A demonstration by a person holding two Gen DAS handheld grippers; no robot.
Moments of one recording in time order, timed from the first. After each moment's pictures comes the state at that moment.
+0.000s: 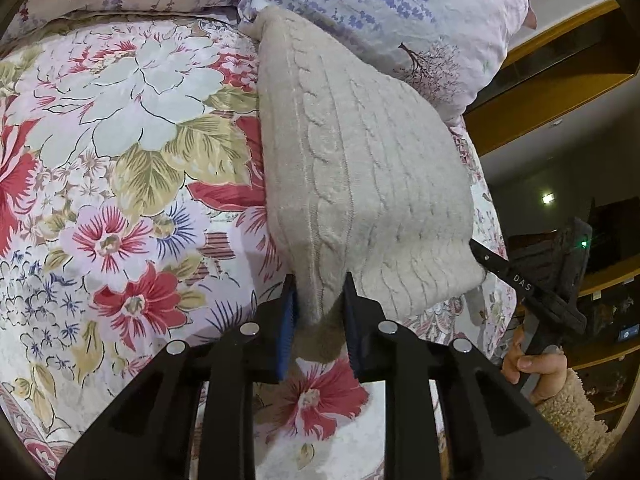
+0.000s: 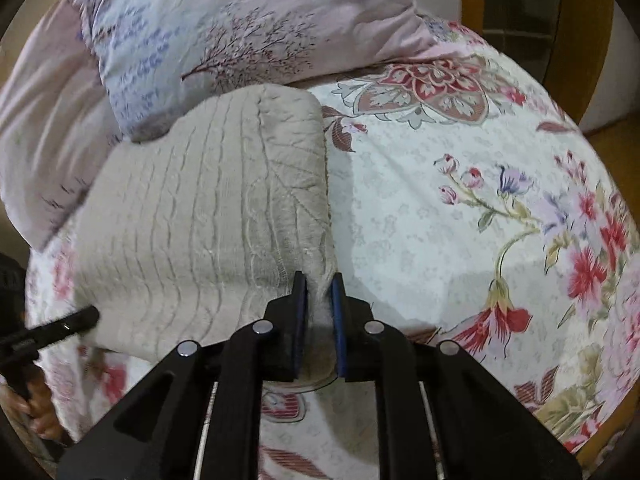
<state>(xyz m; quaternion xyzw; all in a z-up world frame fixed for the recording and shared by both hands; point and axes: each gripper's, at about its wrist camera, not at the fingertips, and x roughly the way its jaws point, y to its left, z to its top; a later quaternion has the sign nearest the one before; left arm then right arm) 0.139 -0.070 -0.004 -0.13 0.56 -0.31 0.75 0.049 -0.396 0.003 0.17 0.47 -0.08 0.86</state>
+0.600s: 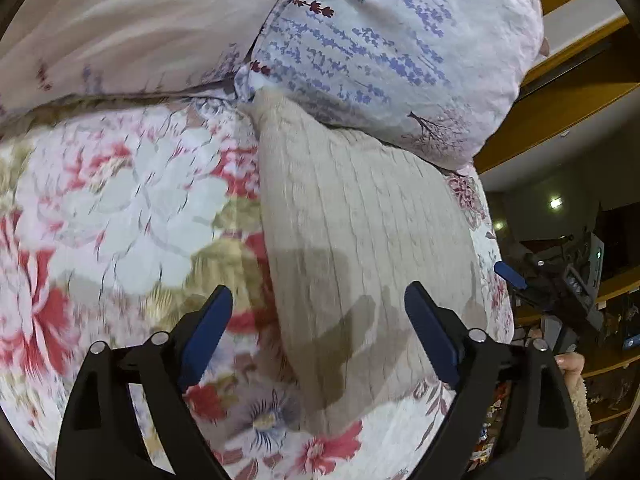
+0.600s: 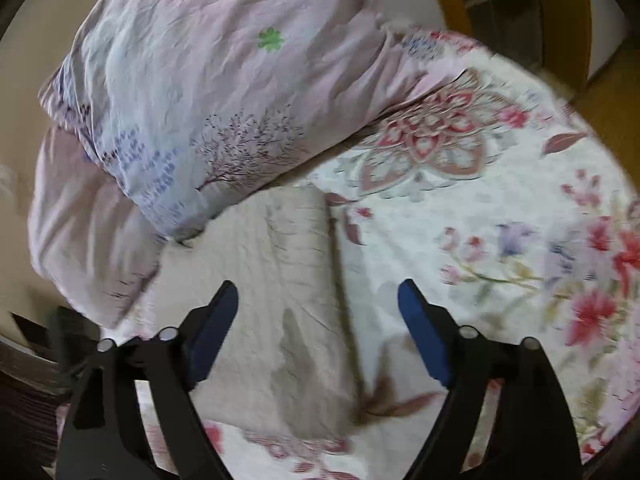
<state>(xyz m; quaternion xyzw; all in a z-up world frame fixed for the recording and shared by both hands) 0.214 -0.080 0.039 -0.12 0.56 -0.30 0.76 0.078 -0.463 0.043 0.35 0.43 -0.03 0.83</state>
